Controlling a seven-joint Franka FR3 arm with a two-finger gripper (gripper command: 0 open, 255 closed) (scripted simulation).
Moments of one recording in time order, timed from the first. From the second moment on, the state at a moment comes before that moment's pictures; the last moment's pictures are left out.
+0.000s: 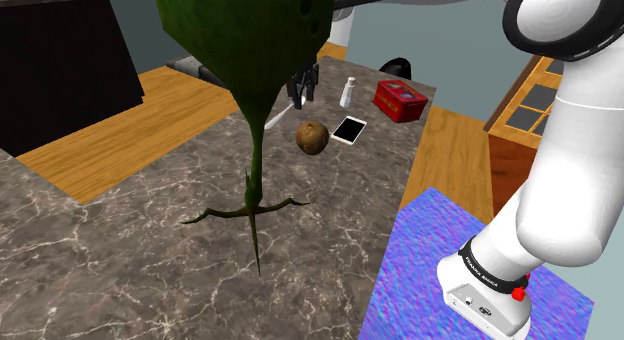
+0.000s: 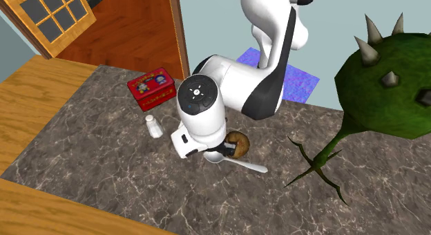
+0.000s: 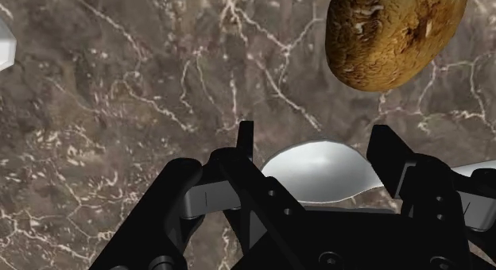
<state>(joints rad) 0.14 0.35 0.05 -1.59 -0.01 1.78 -0.19</state>
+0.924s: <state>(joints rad) 0.14 0.33 0.05 -1.43 -0.01 1.60 -0.19</state>
